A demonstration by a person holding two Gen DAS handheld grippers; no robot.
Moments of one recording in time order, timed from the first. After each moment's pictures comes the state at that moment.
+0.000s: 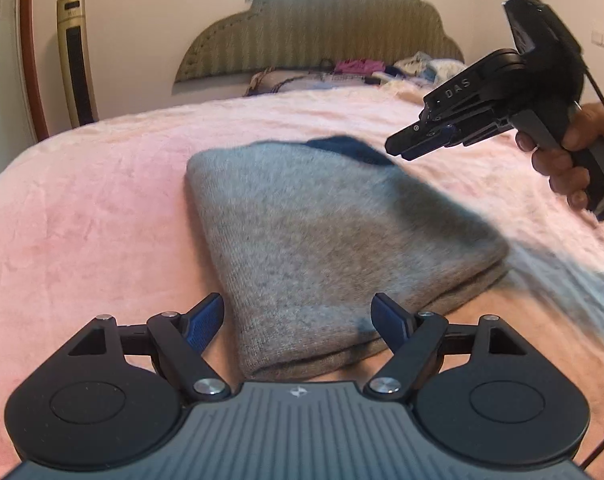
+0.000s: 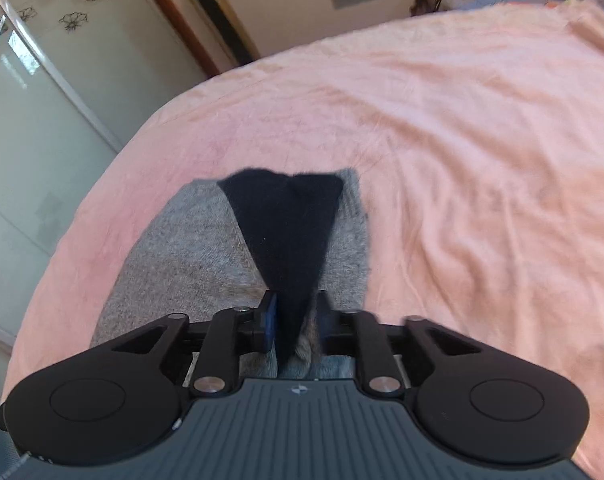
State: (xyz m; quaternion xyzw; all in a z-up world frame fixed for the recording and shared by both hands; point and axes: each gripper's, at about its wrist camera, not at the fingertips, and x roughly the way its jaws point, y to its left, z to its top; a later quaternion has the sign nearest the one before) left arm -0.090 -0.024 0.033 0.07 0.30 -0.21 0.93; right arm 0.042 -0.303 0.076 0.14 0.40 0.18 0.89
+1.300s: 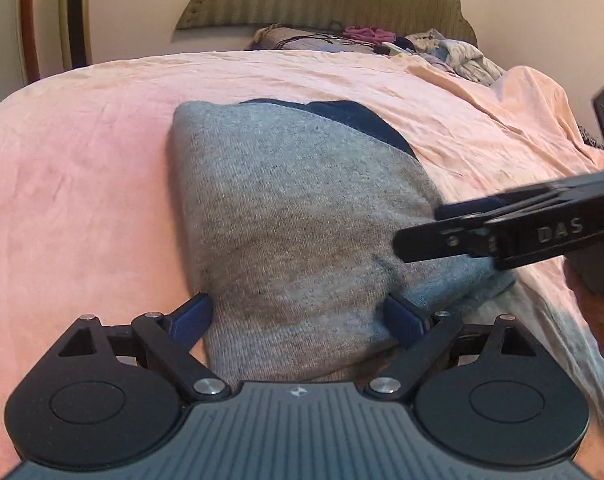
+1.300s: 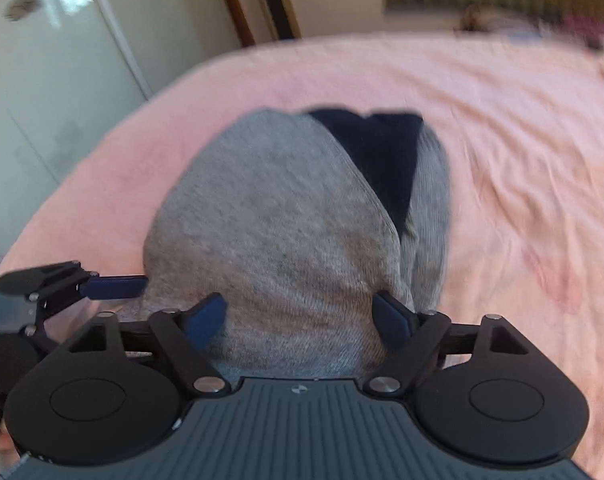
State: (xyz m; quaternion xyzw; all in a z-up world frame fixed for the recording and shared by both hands) left arm -0.044 -0.036 0.016 0.02 0.39 -0.20 0.90; right arm -0.016 -0.253 0.044 0.06 0.40 0.22 0.89
